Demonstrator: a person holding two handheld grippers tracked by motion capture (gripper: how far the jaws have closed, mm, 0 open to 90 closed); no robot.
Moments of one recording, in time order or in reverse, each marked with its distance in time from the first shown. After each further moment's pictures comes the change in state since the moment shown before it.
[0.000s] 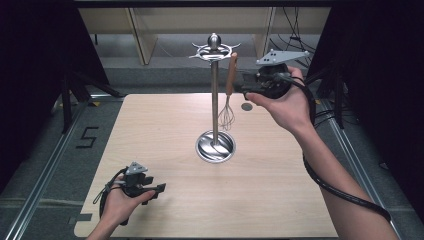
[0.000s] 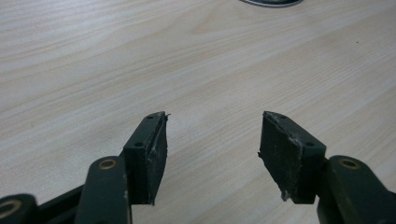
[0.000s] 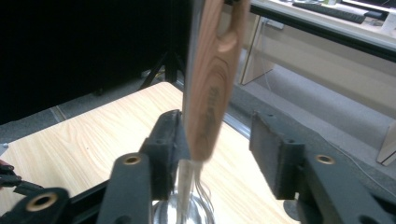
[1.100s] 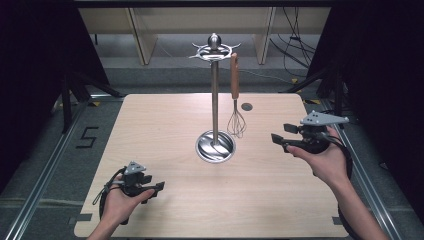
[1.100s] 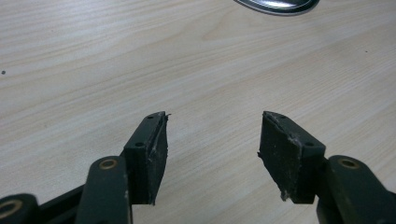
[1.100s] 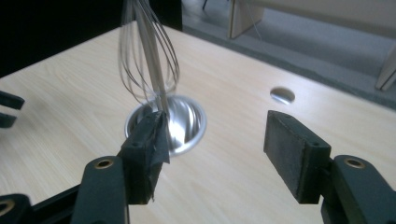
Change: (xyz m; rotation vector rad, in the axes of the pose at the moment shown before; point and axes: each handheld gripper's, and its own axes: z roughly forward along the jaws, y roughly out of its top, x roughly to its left) left arm 0.002 -0.001 -0.001 -0.014 0.024 -0.023; right arm -0.029 -0.161 -0.051 0.102 -0.045 0.164
